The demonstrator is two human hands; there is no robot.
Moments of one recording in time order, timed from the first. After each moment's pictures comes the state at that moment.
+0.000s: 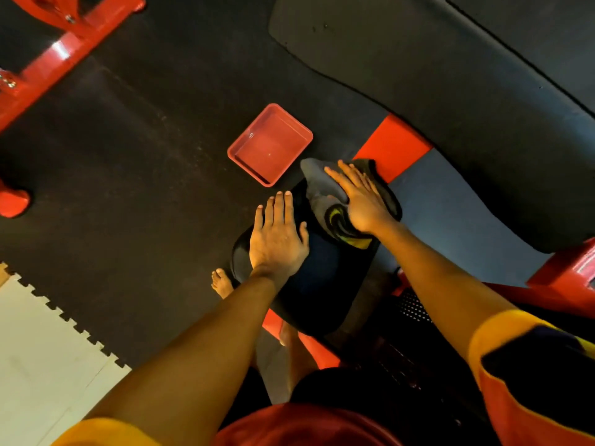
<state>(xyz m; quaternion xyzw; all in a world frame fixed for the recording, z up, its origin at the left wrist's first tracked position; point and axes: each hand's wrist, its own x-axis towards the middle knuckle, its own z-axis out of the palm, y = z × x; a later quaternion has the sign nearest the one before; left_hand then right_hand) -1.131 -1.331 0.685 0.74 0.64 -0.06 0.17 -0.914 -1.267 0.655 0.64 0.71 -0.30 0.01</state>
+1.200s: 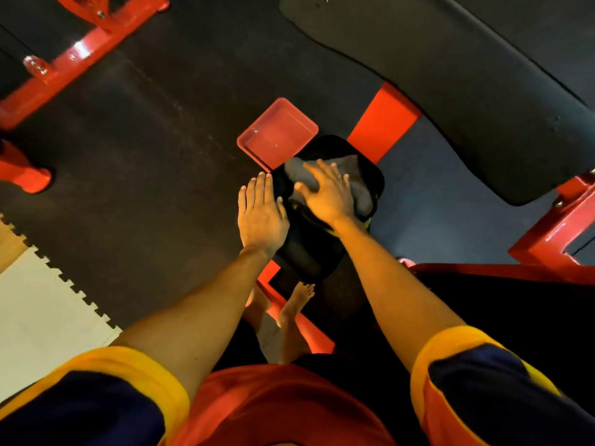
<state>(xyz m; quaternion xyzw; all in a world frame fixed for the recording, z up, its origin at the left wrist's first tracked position) -1.161 -1.388 0.677 0.68 0.71 0.12 0.10 -1.001 -1.339 0.692 0.70 0.64 -0.32 -0.07</state>
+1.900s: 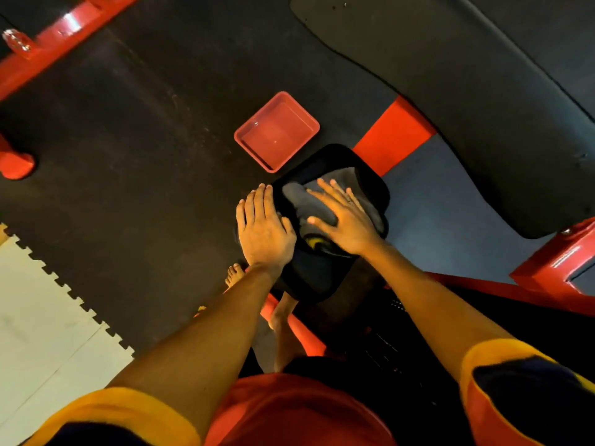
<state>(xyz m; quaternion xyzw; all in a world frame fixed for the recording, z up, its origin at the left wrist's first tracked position) -1.145 -1.384 0.681 0.64 0.74 0.16 0.10 -0.952 -1.350 0.685 0.56 0.75 -0.35 -0.06</state>
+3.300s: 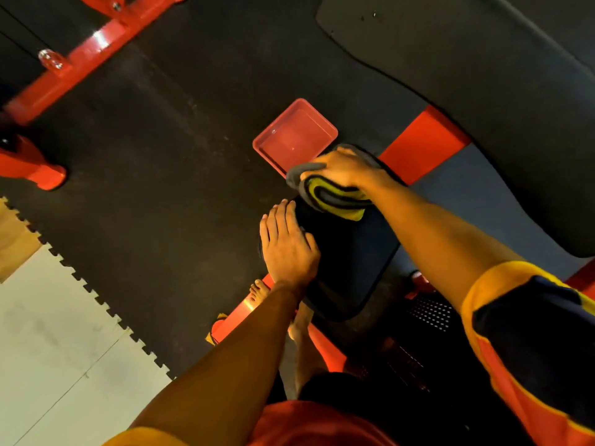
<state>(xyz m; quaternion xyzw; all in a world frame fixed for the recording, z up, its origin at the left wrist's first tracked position) -1.143 -1.382 0.685 0.63 0.75 0.17 0.14 -1.013 -1.199 0.710 0.55 0.75 -0.32 0.19</state>
